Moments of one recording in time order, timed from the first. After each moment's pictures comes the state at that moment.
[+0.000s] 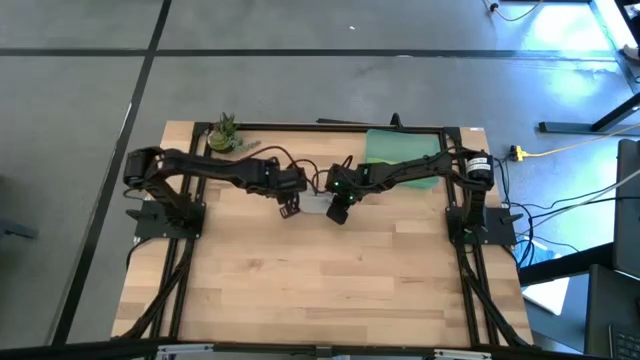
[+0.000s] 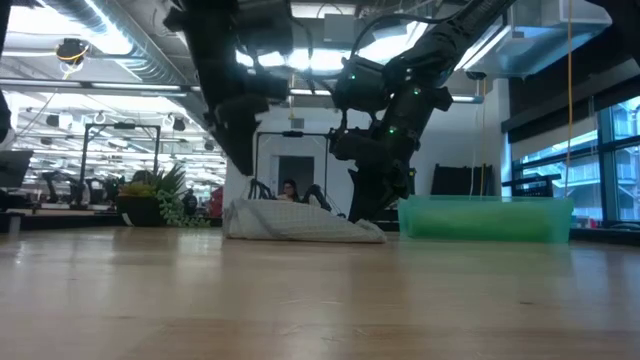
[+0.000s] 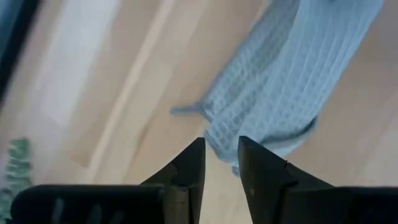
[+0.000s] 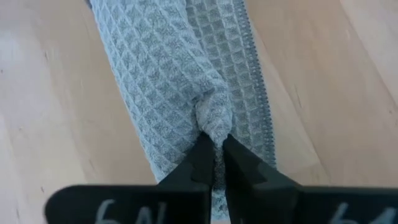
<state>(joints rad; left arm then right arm) 0.12 1.61 1.10 -0.74 -0.32 -0.29 -0.18 1.96 1.14 -0.36 -0.05 0.28</state>
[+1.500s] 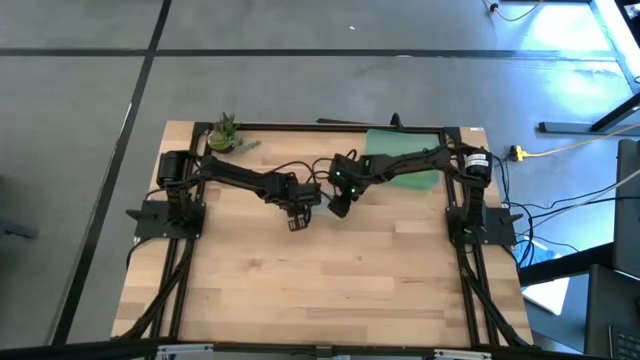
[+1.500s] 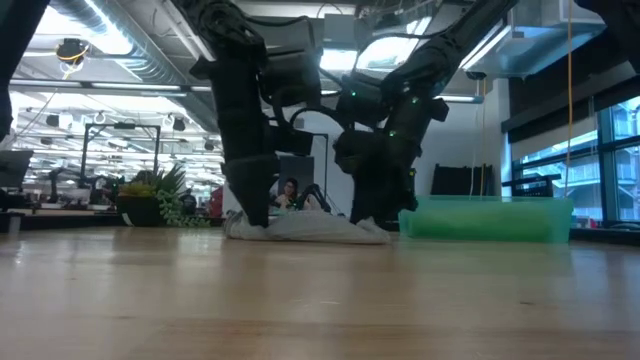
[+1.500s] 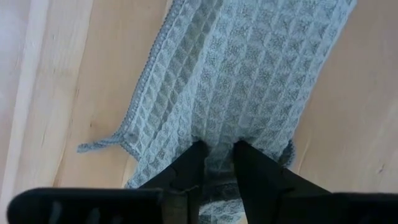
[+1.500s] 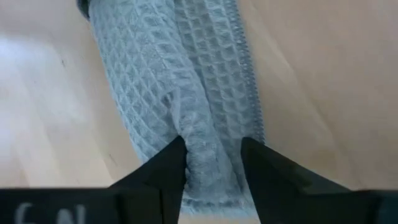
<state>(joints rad) 0.09 1.89 1.12 -0.59 -0.22 -0.17 -0.25 1.95 1.16 -0.39 -0.26 0.37</state>
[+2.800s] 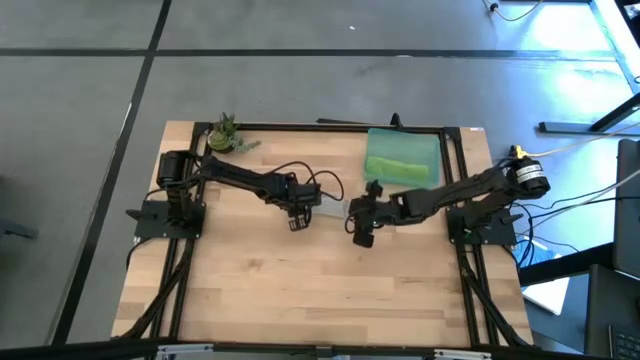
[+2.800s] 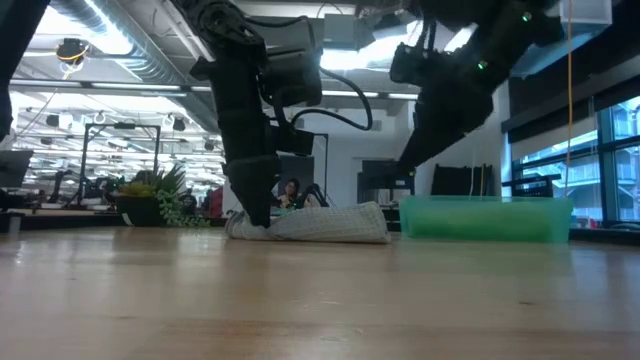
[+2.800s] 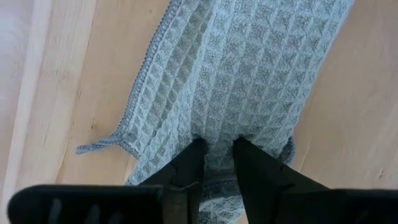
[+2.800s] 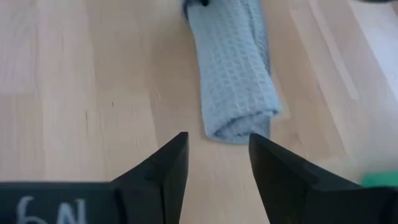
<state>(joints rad) 0.09 1.89 1.11 -0.56 -0.23 -0.17 0.13 1.54 0.89 -0.31 0.34 0.24</state>
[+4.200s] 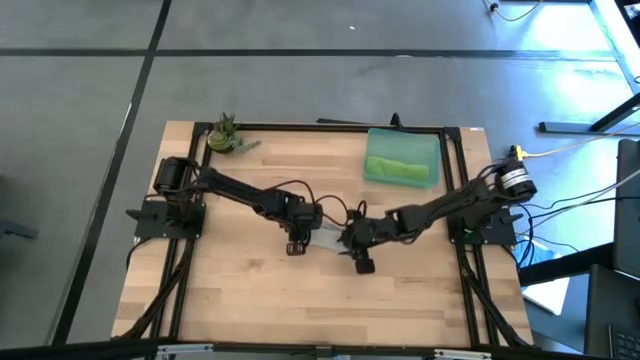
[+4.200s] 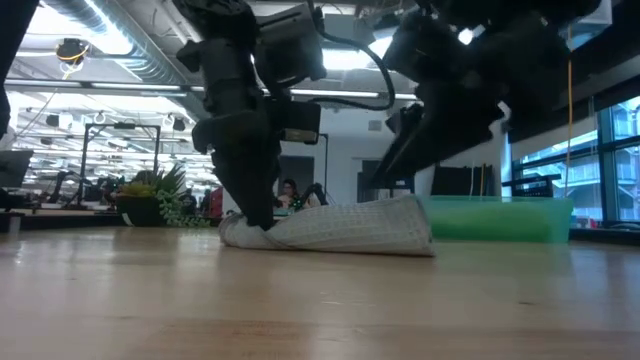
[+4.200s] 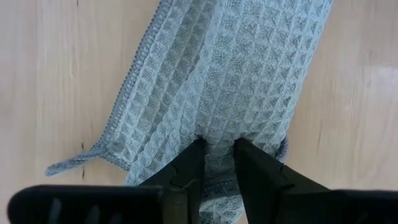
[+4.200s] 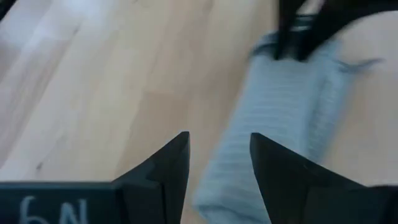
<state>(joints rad) -0.07 1.89 1.11 -0.51 0.02 -0.15 0.22 1.64 0.83 0.04 0.05 0.04</state>
